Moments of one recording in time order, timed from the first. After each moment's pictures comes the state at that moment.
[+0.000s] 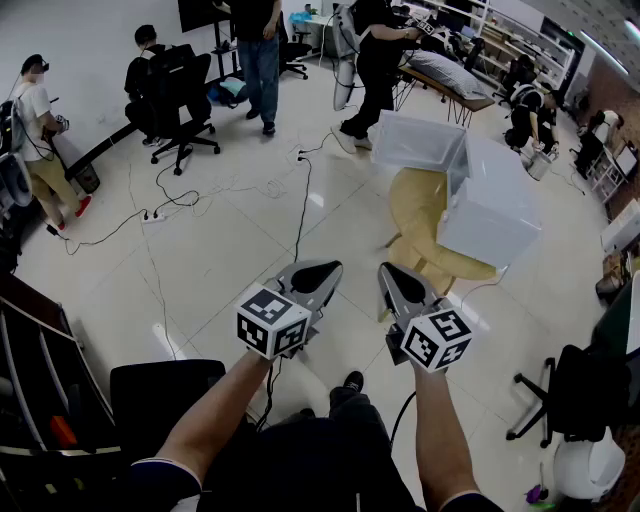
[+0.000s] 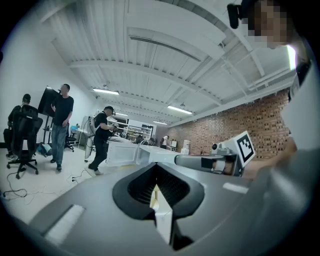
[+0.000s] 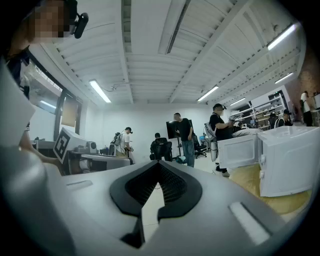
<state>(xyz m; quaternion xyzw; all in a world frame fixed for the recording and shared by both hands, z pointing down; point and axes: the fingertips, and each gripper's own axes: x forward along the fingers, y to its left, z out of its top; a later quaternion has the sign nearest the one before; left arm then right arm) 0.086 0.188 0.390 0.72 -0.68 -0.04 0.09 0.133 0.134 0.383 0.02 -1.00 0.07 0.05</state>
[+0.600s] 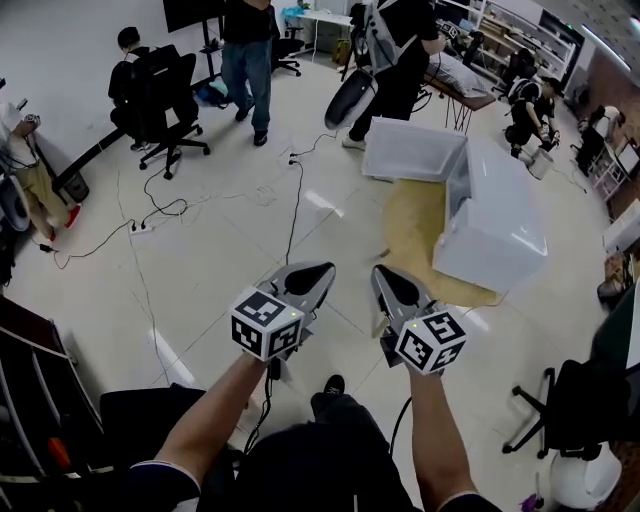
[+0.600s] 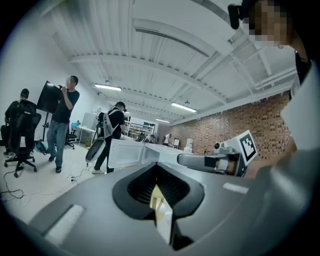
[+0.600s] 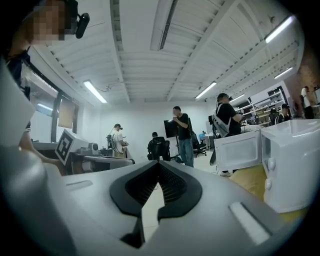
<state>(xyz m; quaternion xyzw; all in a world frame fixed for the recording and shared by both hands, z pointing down) 0.021 0.084 0.409 0.72 -0.69 -0.04 0.10 0.071 0.033 0.399 0.01 -1.00 0.08 0.05</state>
